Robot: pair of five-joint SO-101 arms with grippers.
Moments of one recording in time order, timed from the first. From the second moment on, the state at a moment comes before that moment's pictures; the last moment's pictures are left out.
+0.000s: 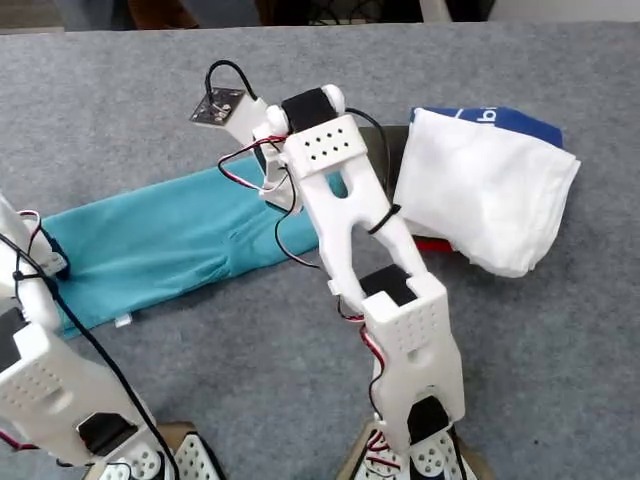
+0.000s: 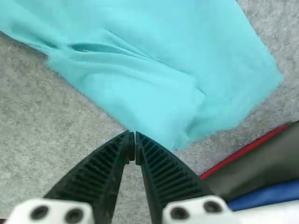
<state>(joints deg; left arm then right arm) -44.0 15.7 14.4 60.9 -2.2 -26.1 34.3 -43.8 100.7 38.5</state>
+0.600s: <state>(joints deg) -55.5 10.0 -8.0 82.5 -5.9 -22.5 33.5 -43.8 100.7 38.5</state>
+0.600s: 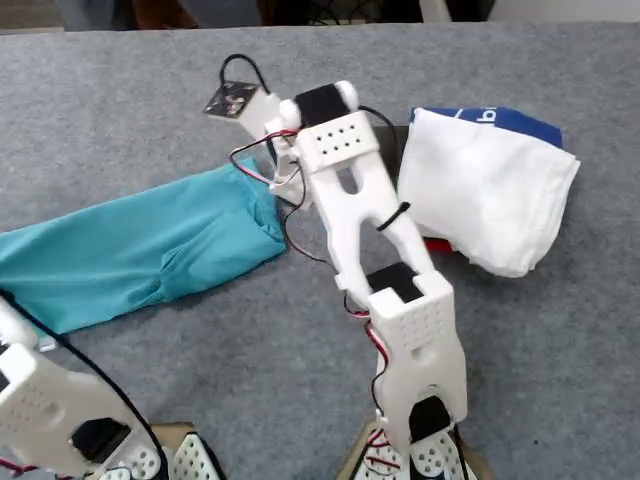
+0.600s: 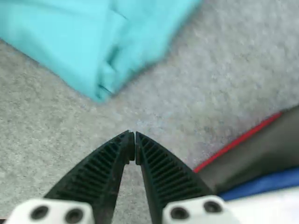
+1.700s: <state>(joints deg) 7.9 9.8 -15.4 81.9 19.2 -6.2 18.9 -43.5 100.7 36.2</state>
